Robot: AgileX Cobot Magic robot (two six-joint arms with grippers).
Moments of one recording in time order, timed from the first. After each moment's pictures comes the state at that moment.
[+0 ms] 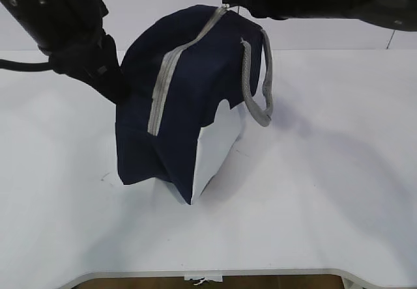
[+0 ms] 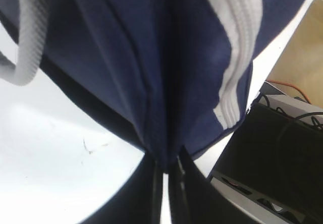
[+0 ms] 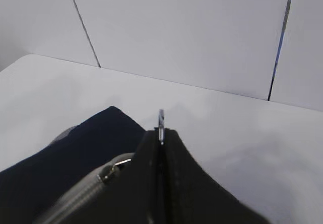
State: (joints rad) left arm -0.48 1.66 -1.52 -0.28 1.22 0.52; right arm 0.37 1.72 -1.32 -1.03 0.00 1.13
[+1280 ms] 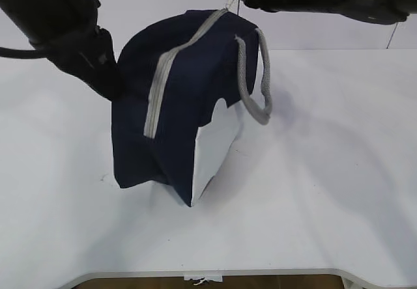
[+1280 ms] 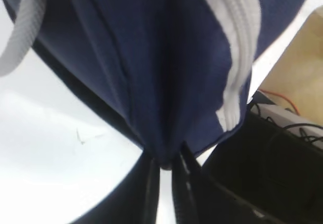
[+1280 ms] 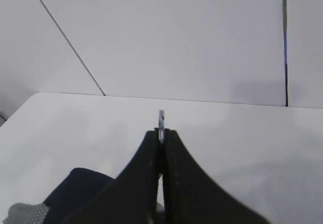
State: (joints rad) left arm -0.48 1.63 -1.52 -0.28 1.23 0.42; right arm 0.30 1.88 -1.47 -1.08 -0.11 1.36
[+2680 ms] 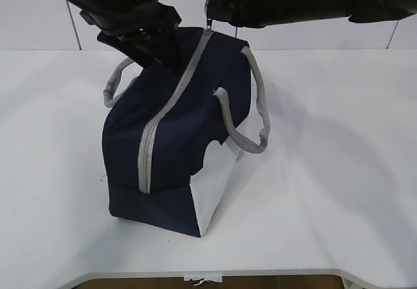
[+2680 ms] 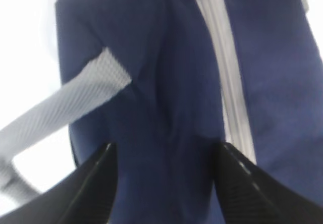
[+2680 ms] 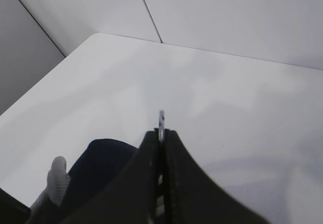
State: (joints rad) left arm -0.48 1.86 -1.75 -0.29 1.10 0.16; right arm 0.30 1.88 -1.47 -1.69 -0.36 1.88
